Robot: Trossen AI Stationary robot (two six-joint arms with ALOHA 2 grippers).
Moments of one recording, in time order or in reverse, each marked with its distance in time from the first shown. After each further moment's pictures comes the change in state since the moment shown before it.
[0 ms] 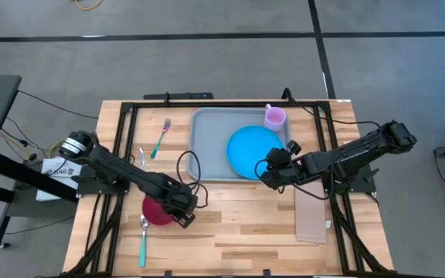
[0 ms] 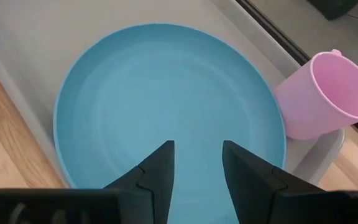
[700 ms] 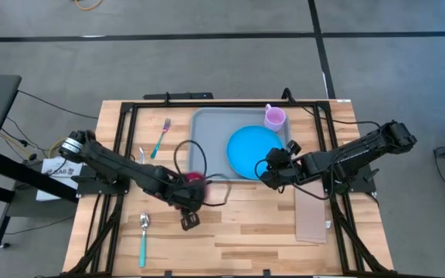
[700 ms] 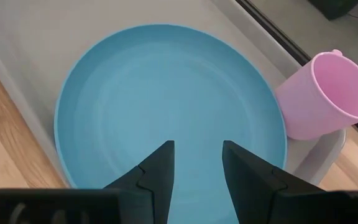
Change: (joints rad) left arm 0.006 -0.003 0.344 -0.153 -0.222 0.501; right arm 0.000 0.000 0.000 0.004 -0.001 0.000
